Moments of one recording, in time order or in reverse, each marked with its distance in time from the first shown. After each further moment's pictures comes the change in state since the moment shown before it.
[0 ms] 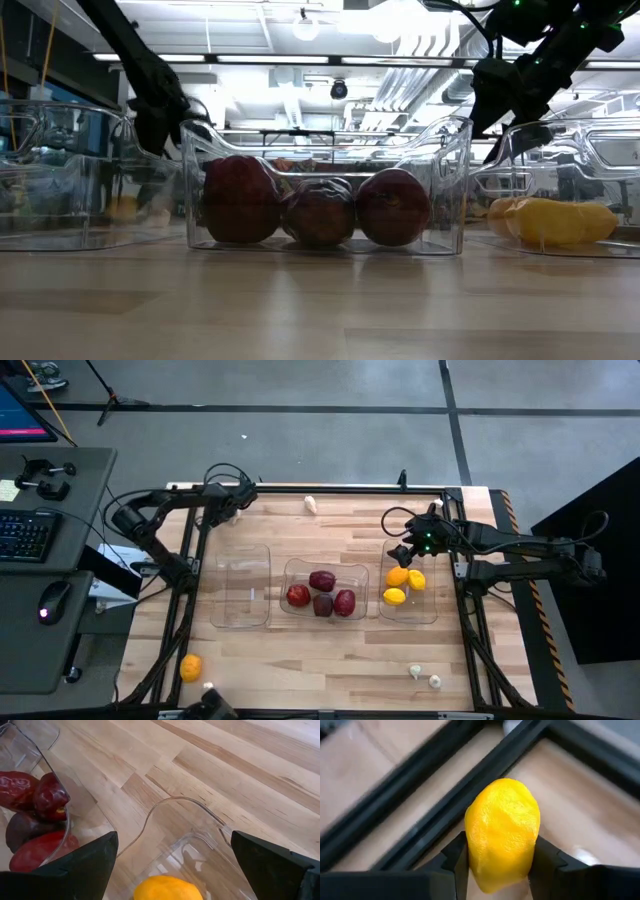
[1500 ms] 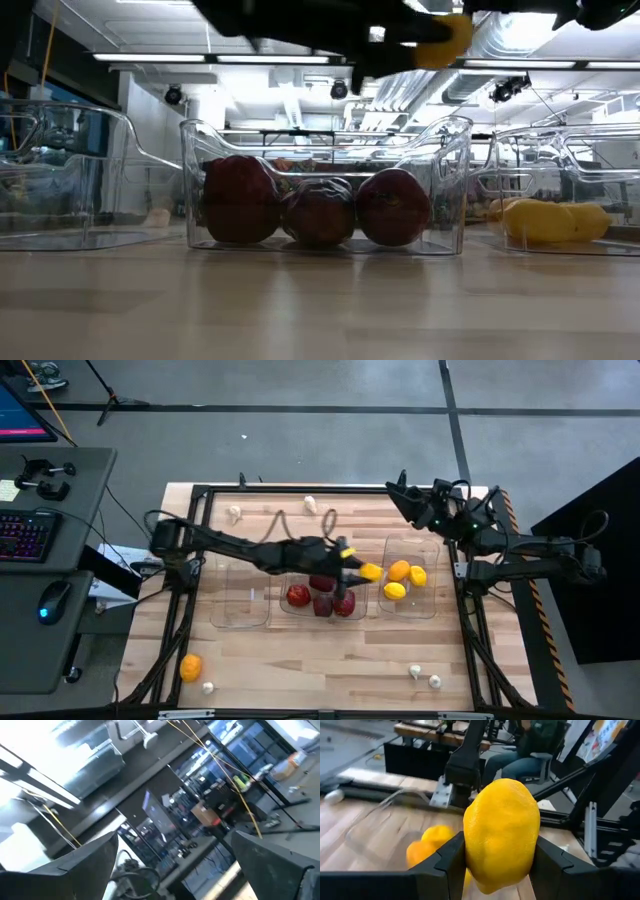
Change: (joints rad) left arm -0.886 0.276 0.442 1.182 0.693 1.267; right arm 0.038 0.000 0.001 1.217 0.071 0.141
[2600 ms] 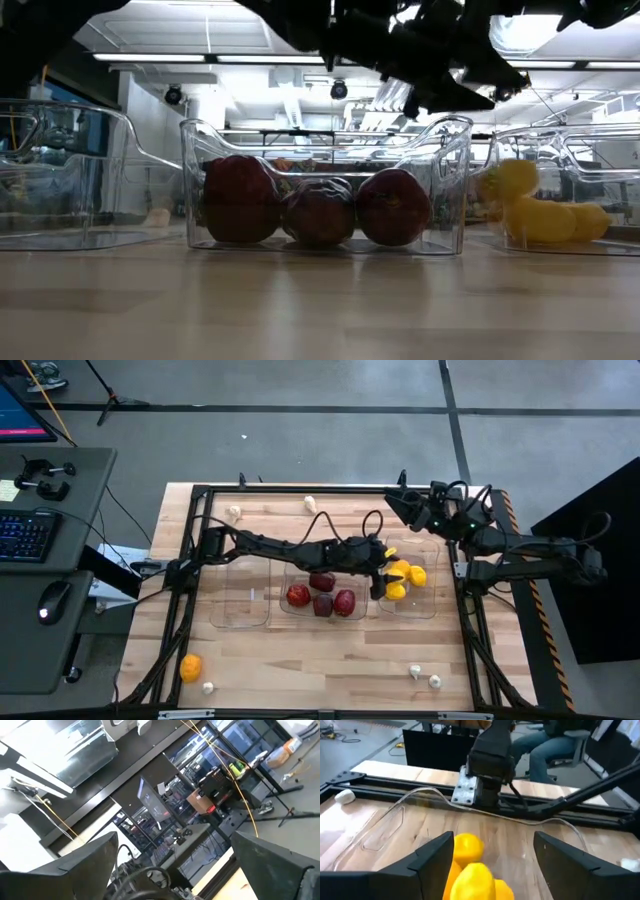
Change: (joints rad) left arm 0.020 0.348 0.485 -0.236 -0.078 0.067; right arm -0.003 -0.023 -0.001 -0.088 -0.027 0.014
